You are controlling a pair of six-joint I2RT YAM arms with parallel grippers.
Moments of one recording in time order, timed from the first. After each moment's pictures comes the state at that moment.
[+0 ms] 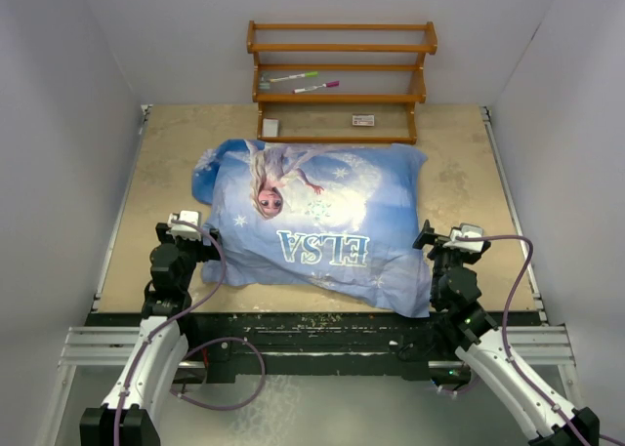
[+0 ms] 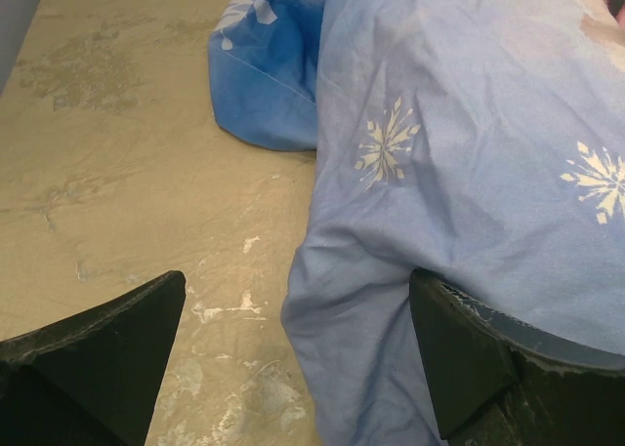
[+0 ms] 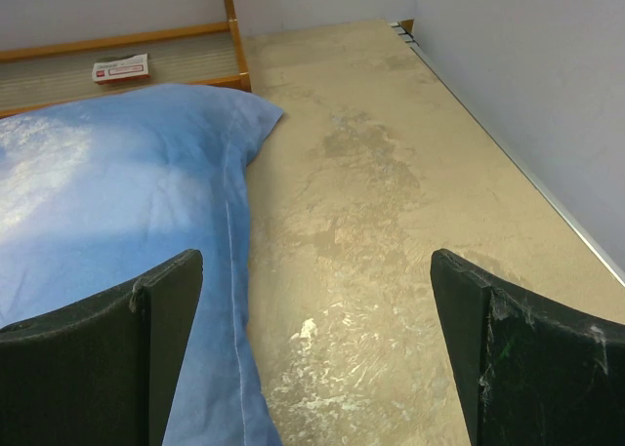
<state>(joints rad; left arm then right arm) -0.01 0.50 0.05 0.22 0.02 0.08 0.55 0.20 0.02 0.25 0.82 -0.03</state>
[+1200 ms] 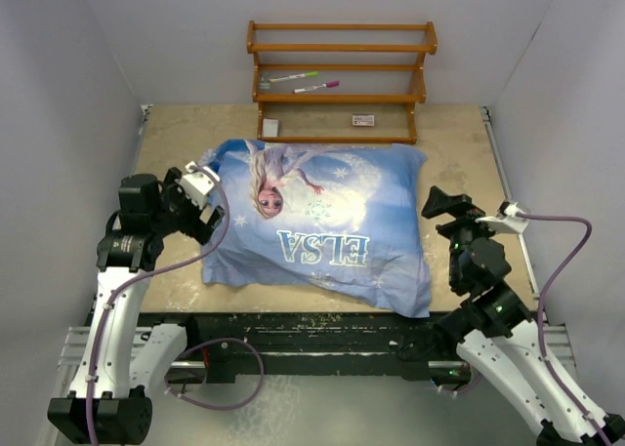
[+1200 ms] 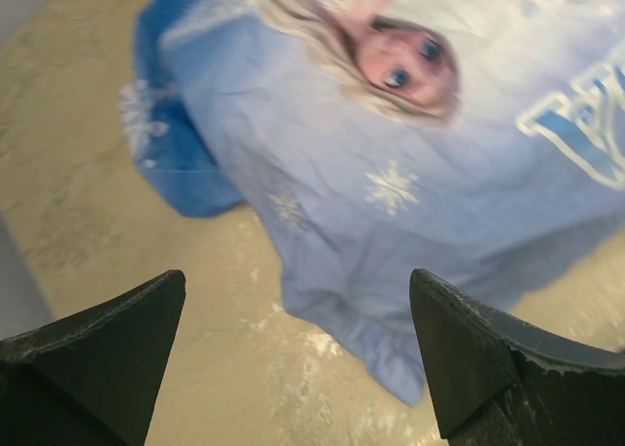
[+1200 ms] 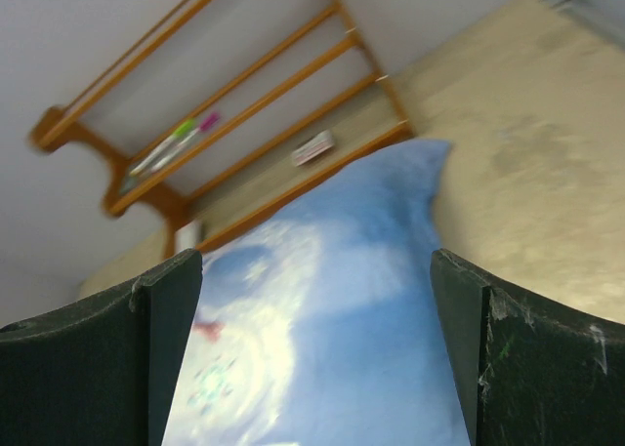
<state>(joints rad) -0.01 0.81 0.92 -0.70 0.41 0.56 0.55 0.39 0.52 -0.12 0.76 0.56</state>
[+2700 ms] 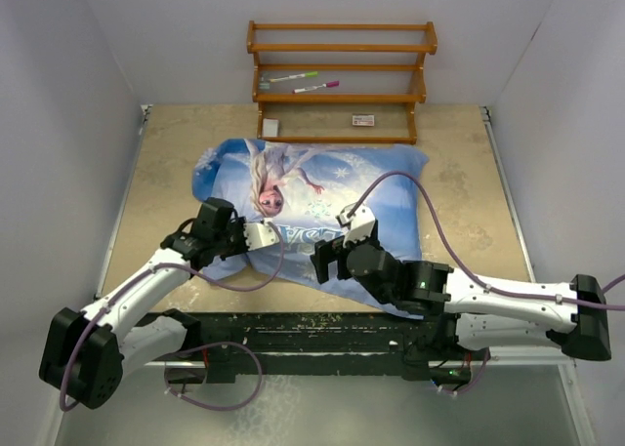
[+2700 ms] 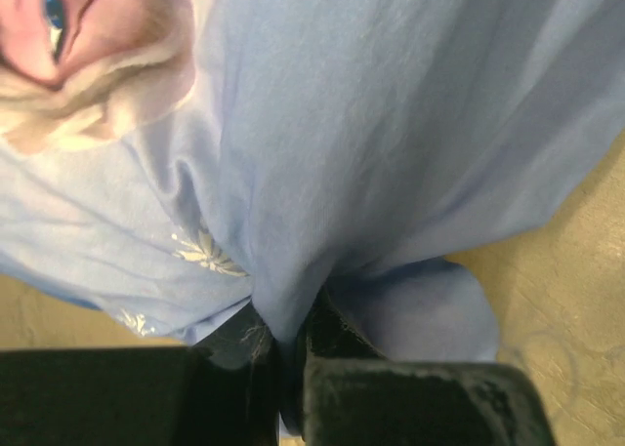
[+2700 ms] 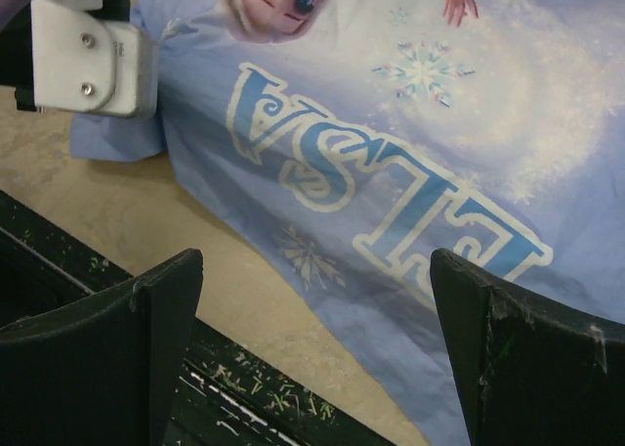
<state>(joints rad) -0.43 1.02 0.61 -0.45 0.11 0.88 1.34 1.03 0.78 -0.26 0.70 0.47</state>
